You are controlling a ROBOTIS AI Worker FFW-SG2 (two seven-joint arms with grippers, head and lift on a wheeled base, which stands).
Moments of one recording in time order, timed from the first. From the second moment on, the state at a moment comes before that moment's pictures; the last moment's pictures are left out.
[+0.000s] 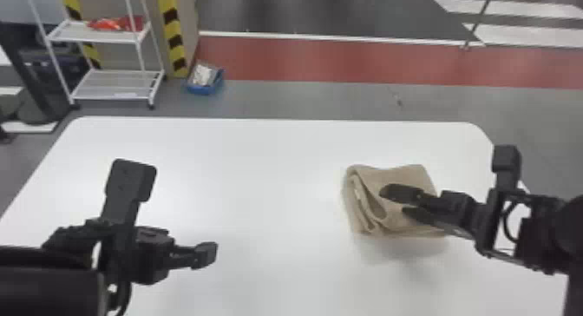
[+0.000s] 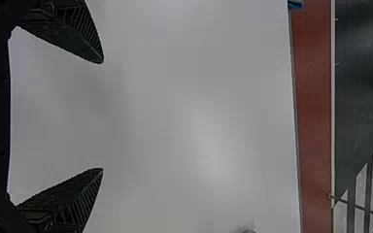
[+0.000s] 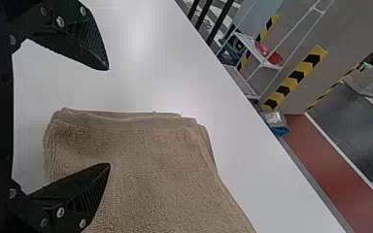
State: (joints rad) left arm 0.14 0.05 -0.12 -2.32 -0.40 1.43 -0.62; right arm -0.16 -0.03 -0.47 -1.91 -0.26 1.56 0.58
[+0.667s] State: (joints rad) left arm 0.15 0.05 -0.12 -2.32 -0.39 1.43 -0.62; right arm -0.14 -0.06 -0.55 -1.97 -0.35 1.56 0.63
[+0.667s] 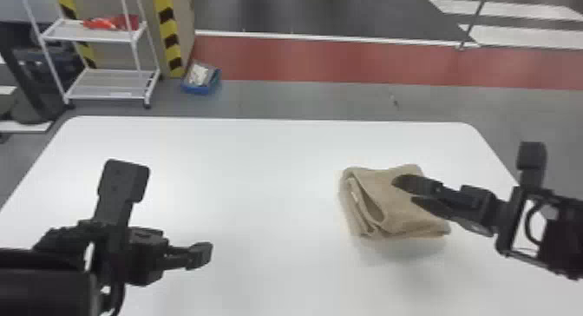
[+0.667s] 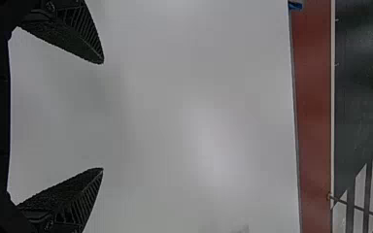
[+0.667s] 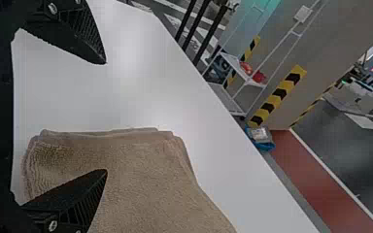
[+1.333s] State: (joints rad) left arm 0.14 0.05 -0.14 -2.31 -0.39 1.41 -0.62; right arm -0.16 -0.19 -0.58 -1.92 -0.20 1.56 0.58
